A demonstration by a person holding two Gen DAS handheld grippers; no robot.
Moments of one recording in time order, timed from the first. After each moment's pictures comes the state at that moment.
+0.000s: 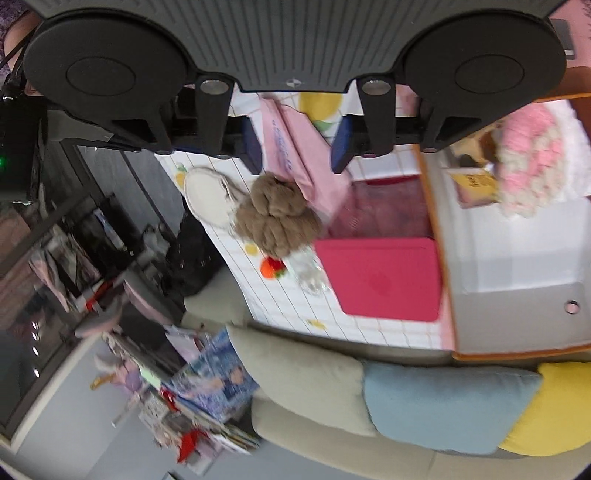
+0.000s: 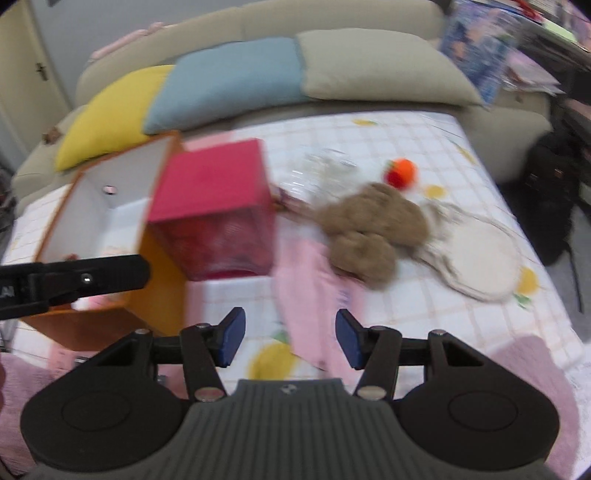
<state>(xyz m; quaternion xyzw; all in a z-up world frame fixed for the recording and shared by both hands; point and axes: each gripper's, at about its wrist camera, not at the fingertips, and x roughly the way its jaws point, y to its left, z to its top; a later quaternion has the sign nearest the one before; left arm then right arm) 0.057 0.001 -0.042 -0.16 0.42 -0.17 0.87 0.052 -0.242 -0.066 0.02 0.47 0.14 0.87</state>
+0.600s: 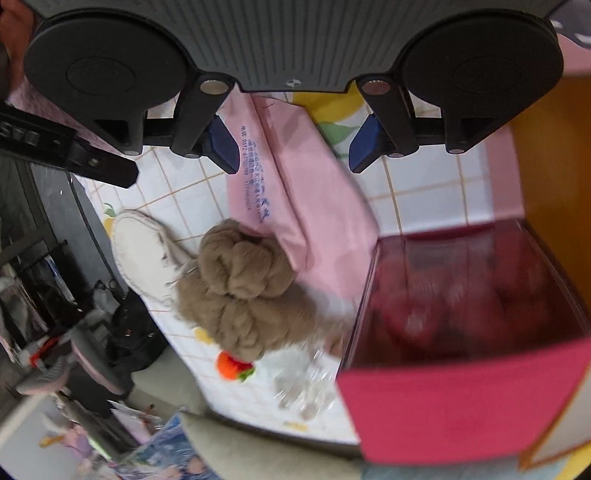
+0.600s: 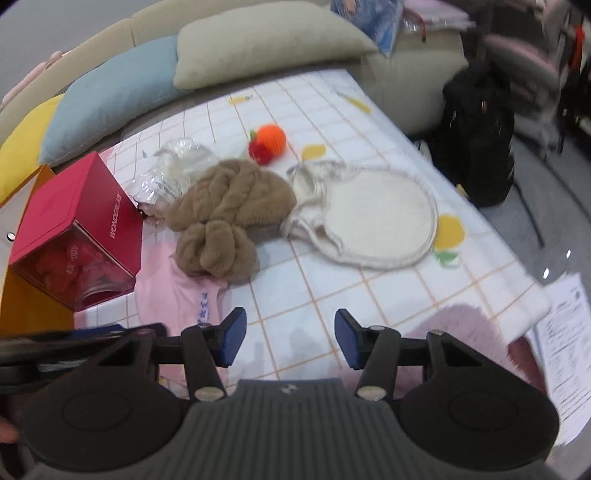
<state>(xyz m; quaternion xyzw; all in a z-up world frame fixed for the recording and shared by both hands) 0.123 -0.066 -0.156 -0.13 0.53 -0.12 0.83 0.093 -0.325 -0.119 0.09 0.50 0.04 0.86</state>
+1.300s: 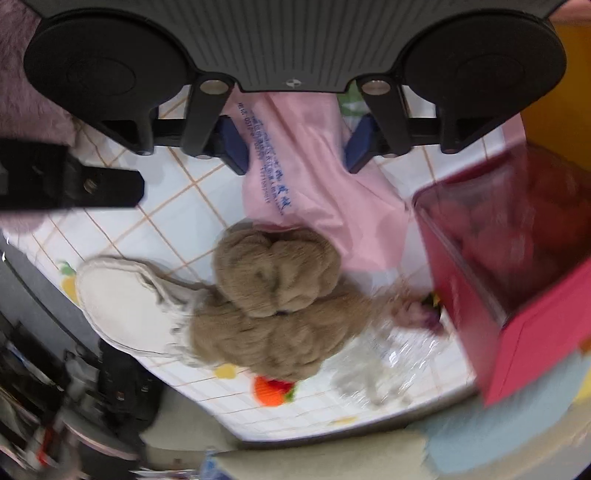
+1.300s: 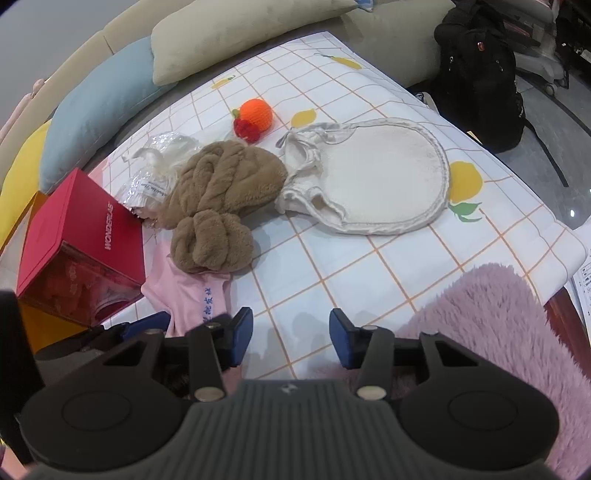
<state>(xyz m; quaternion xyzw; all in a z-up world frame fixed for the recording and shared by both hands) 0.125 -0.142 -0.160 0.08 0.50 -0.11 0.86 0.107 -0.339 -0.142 0.16 0.53 0.04 0.83</state>
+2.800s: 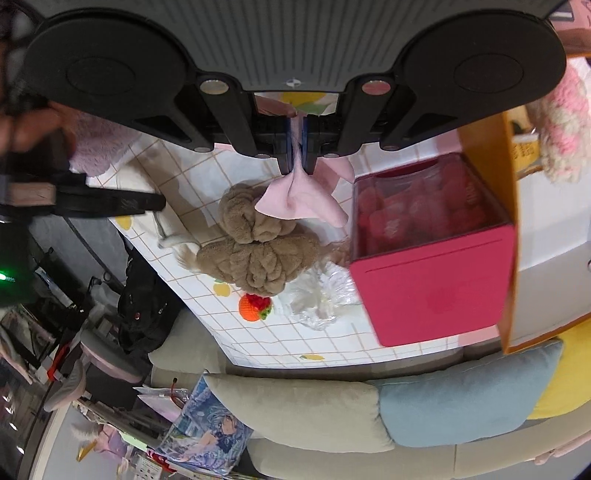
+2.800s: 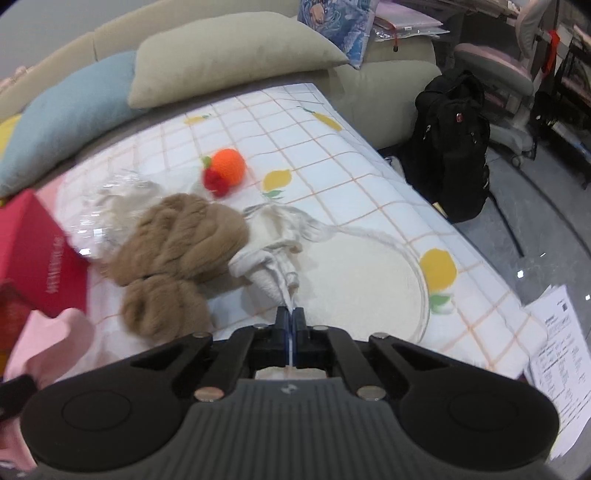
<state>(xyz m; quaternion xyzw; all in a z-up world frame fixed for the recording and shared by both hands) 0.089 -0.067 -0.079 -0.04 0.45 -0.12 0.88 0.125 -0.321 -0.129 0.08 0.48 -0.01 0.87</state>
